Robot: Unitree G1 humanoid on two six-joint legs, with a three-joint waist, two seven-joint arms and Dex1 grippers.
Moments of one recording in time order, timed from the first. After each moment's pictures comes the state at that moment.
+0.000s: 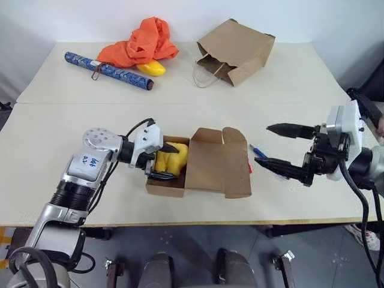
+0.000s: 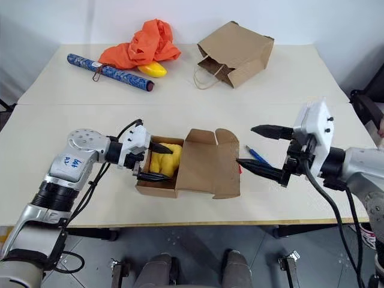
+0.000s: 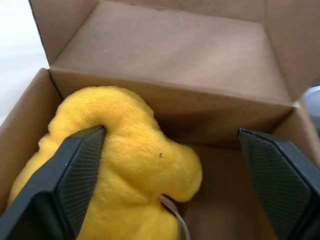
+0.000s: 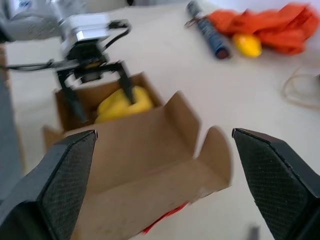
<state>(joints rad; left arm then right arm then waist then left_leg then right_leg) -0.73 0.64 -0.20 0.20 -0.18 0.31 -1.27 -0.26 -0.93 -0.36 -0.53 0.85 0.72 0.92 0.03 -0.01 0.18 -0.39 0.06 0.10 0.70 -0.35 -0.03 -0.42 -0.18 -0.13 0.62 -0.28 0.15</state>
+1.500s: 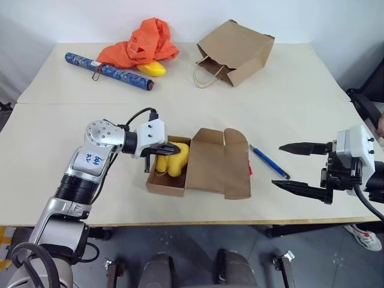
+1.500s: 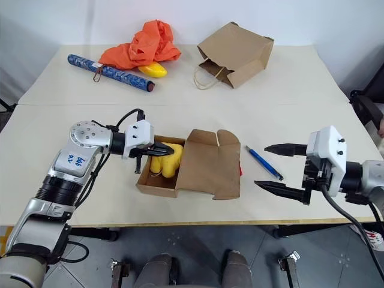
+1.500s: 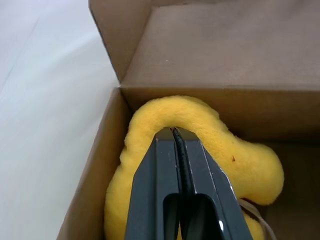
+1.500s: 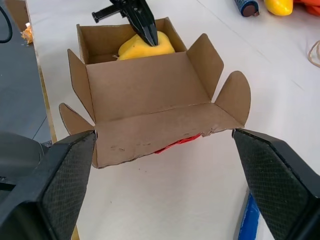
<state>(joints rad) -0.77 0.62 -0.20 0.26 -0.09 0.16 -1.18 -0.09 -1.02 -0.41 -0.44 0.72 0.55 1.12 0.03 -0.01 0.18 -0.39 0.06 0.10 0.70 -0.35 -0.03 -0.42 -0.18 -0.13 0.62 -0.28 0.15</state>
